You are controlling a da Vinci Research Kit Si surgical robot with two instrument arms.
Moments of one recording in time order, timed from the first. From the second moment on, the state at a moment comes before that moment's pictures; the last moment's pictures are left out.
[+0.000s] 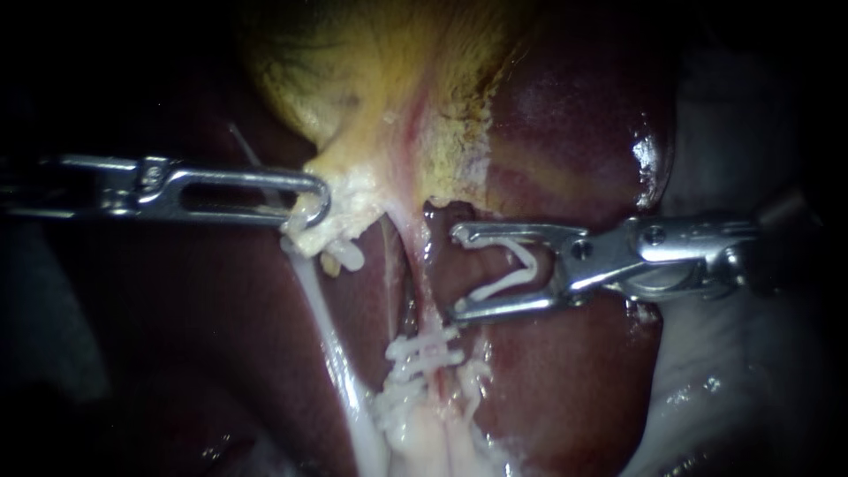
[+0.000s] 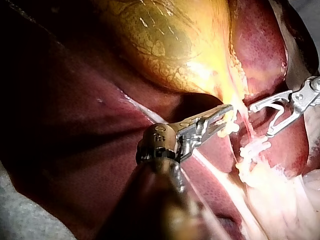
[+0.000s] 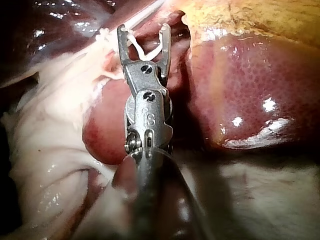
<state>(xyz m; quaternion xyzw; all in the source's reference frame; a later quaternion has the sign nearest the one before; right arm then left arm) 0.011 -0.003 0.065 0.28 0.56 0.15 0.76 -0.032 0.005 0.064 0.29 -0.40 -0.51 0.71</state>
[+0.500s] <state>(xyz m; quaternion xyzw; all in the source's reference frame) 0.016 -0.005 0.067 0.34 0.54 0.20 0.74 -0.032 0.005 0.064 0.29 -0.40 -0.50 0.71</state>
